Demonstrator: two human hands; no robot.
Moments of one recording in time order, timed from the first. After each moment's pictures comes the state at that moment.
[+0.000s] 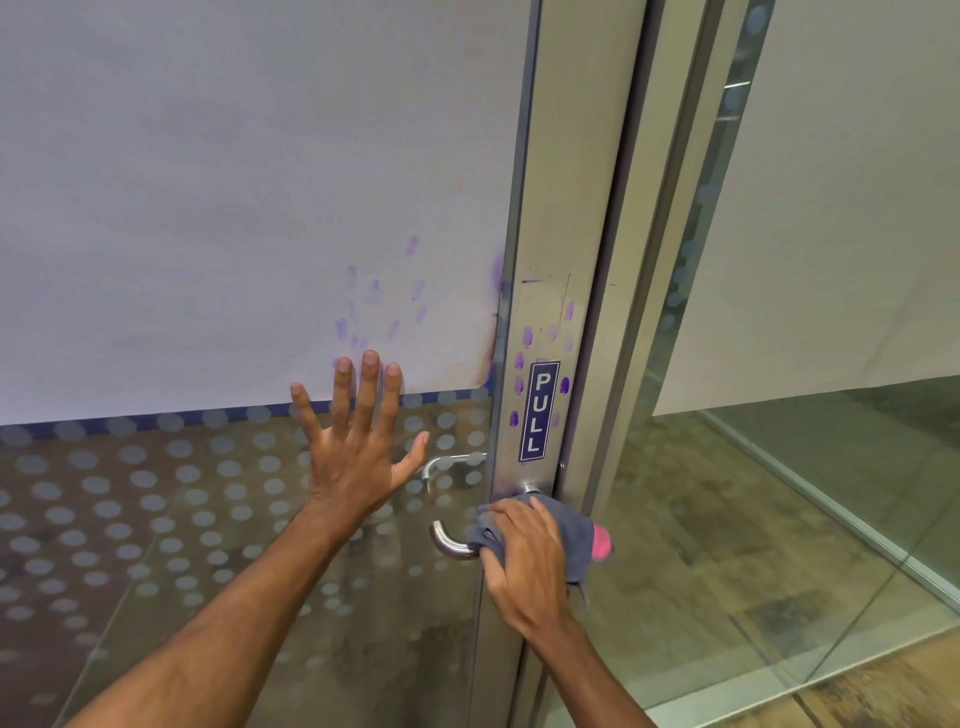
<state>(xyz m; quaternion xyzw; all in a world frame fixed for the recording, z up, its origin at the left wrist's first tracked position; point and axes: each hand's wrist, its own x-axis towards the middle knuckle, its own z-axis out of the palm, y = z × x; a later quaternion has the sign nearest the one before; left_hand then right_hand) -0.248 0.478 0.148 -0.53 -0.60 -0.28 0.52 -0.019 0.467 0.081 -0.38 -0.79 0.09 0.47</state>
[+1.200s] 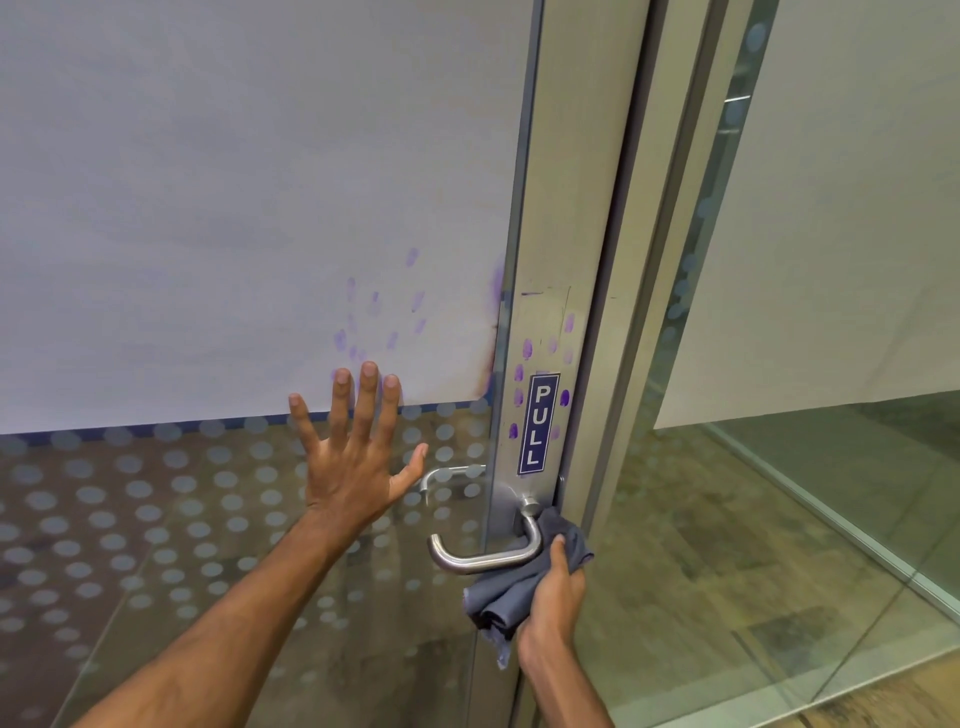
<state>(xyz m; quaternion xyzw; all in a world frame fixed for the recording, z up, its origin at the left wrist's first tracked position) -0.247 0.477 0.148 -0.53 -0.60 -0.27 0.53 -0.027 0.483 0.054 -0.51 -0.17 0.54 0.65</state>
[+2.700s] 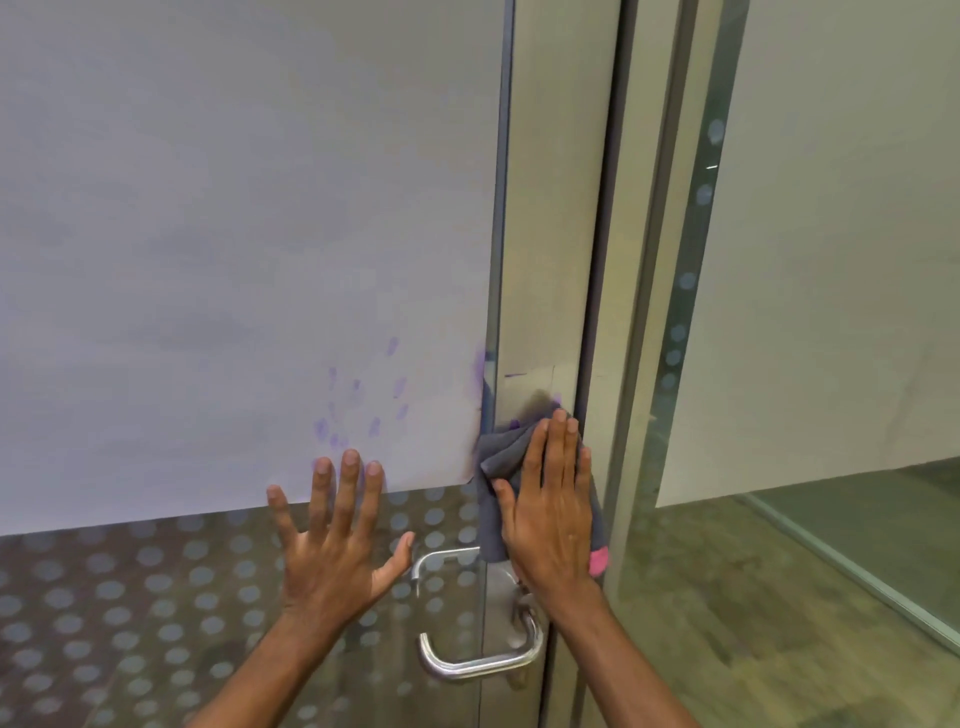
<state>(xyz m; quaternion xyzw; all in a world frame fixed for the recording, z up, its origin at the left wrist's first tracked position) -0.246 0.472 0.151 -0.51 -0.61 -0.26 0.55 -0.031 0.548 0.194 -0.45 -0.71 -0.27 0.47</state>
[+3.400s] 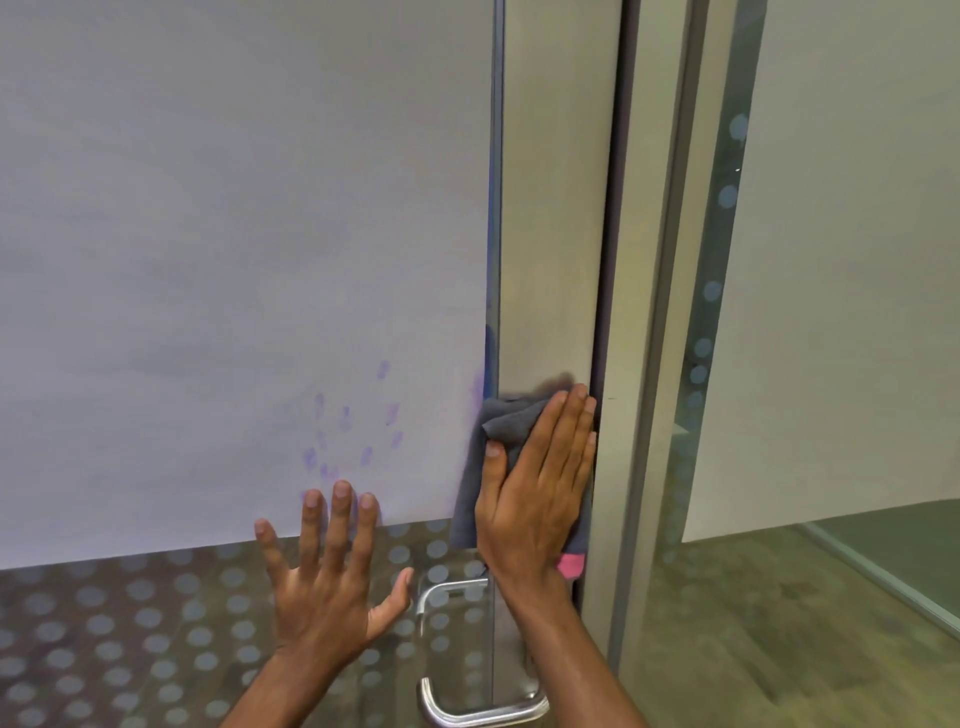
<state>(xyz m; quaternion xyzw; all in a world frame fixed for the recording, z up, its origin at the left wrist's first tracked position) -0.243 0.471 0.154 -0.50 -0.62 -0.25 0.55 -0.071 0.550 0.240 -0.44 -0.63 -0.12 0.63</state>
